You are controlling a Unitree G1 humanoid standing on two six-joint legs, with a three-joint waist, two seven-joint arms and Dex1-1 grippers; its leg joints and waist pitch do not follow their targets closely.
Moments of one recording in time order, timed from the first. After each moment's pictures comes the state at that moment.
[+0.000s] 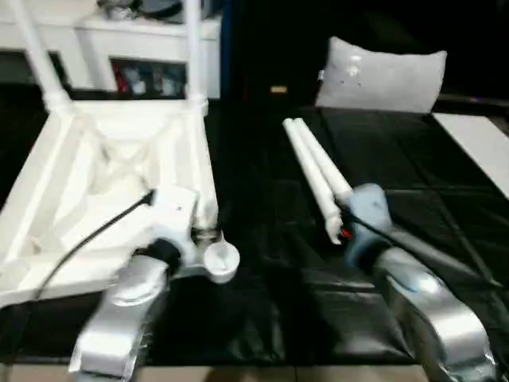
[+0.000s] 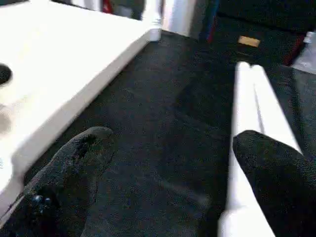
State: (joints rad) left arm -0.06 0.16 -0.06 -0.40 -0.03 0.58 -0.20; right arm -0.11 -0.26 0.12 -0.35 0.18 0.63 0.29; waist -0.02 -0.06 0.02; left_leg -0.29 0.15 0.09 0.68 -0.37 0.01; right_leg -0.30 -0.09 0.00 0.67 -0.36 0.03
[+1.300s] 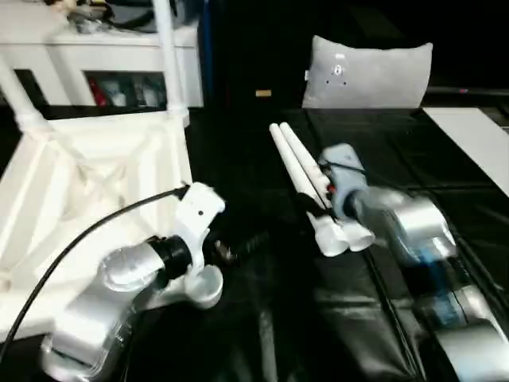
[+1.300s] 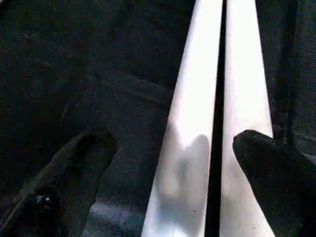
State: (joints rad) left arm -0.18 0.43 -0.15 -0.53 -0.28 0.85 -0.61; right arm -0.76 -0.25 0.13 0.43 0.13 0.93 0.33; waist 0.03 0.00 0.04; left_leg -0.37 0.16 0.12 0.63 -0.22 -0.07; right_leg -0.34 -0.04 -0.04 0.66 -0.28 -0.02
